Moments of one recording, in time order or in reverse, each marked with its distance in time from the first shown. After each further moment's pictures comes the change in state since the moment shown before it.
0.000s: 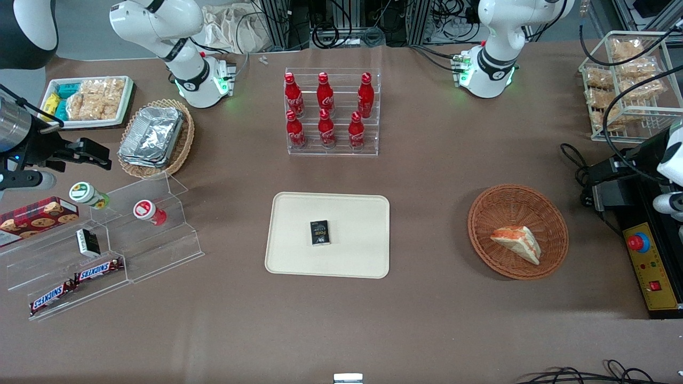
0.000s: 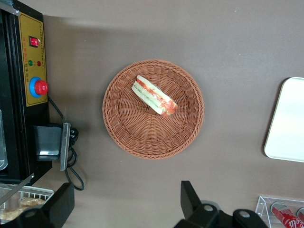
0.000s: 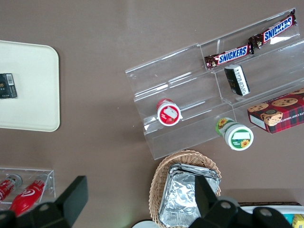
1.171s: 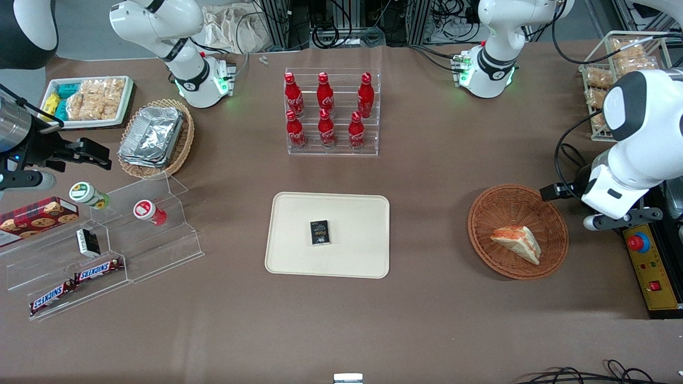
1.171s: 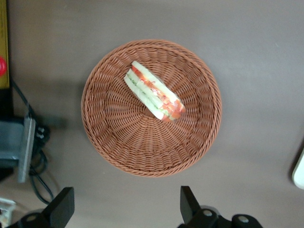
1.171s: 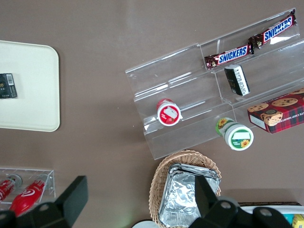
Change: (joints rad) arm -0.001 -0.065 -0.003 -0.478 0.003 0.389 -0.177
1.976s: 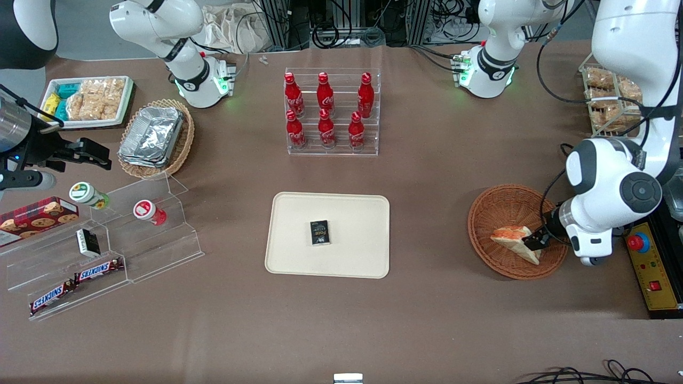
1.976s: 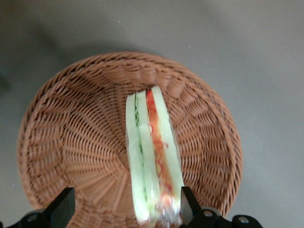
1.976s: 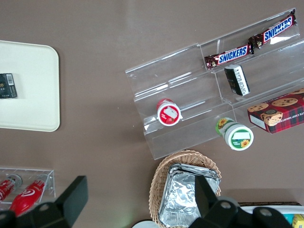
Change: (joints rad) arm 0.023 0.264 0.017 -0.066 0.000 0.373 -0.583
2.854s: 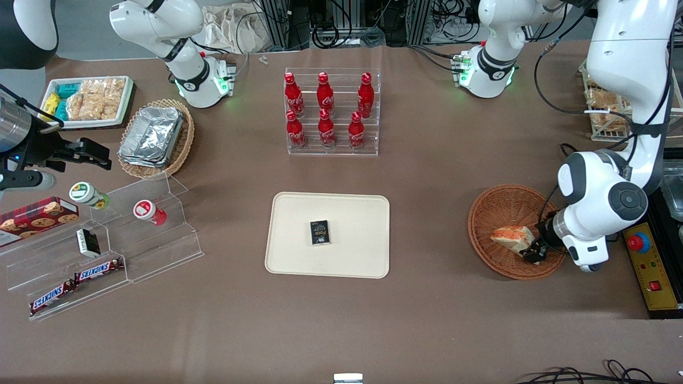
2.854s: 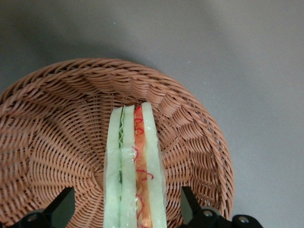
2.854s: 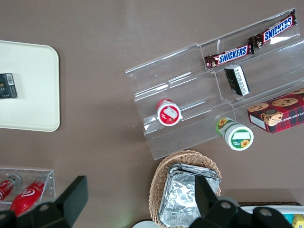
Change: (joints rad) arm 0.001 0.068 -0.002 0.000 0.000 0.111 -0.114
